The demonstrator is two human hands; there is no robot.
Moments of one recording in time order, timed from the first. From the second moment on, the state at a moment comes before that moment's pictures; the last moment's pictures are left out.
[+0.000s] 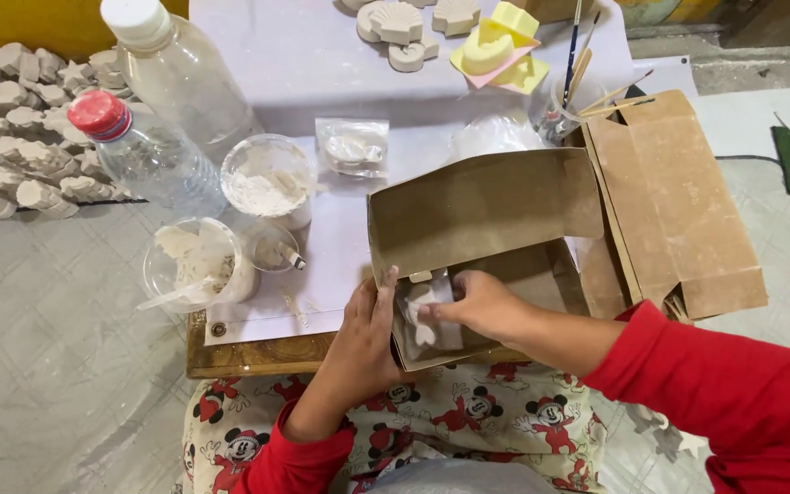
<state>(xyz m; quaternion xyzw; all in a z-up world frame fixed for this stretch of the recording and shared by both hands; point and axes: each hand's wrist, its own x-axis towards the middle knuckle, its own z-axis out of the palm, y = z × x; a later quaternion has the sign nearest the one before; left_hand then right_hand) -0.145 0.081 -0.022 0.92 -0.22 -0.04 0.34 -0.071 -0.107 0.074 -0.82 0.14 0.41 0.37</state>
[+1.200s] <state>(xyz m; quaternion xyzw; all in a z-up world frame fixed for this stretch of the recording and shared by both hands) -0.143 0.084 0.009 0.90 -0.22 -0.03 0.38 0.106 -0.069 0.160 -0.92 -0.34 0.09 0.17</state>
